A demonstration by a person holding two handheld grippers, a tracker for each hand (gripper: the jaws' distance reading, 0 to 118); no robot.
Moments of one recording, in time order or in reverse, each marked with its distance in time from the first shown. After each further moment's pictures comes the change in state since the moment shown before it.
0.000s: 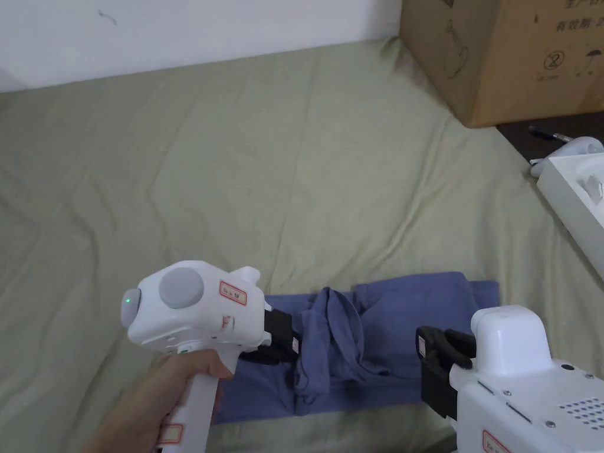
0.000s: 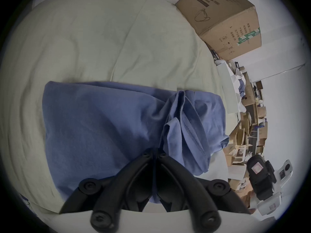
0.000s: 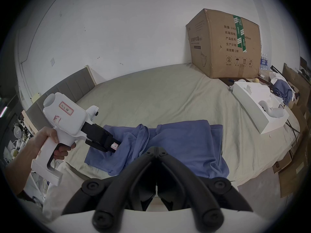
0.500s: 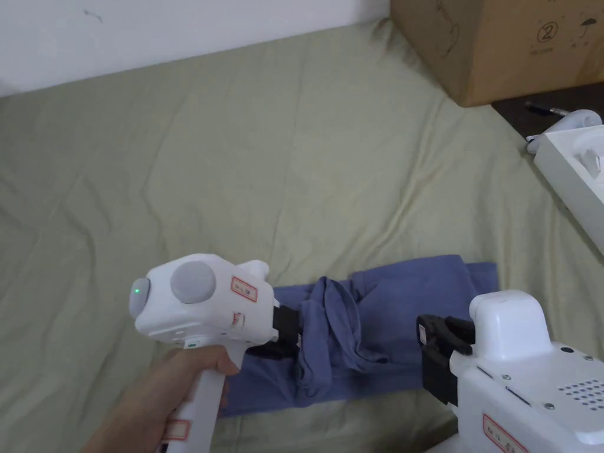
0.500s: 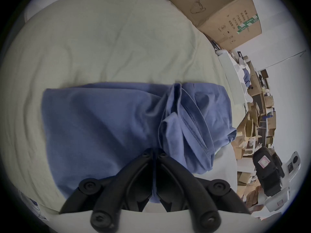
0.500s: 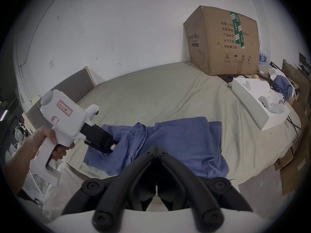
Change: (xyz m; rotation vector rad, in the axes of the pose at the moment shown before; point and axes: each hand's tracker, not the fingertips) left arm 0.025 -0.005 -0.011 -0.038 0.088 -0.094; right arm 0.008 -0.005 -0.002 -0.005 0.004 -0.022
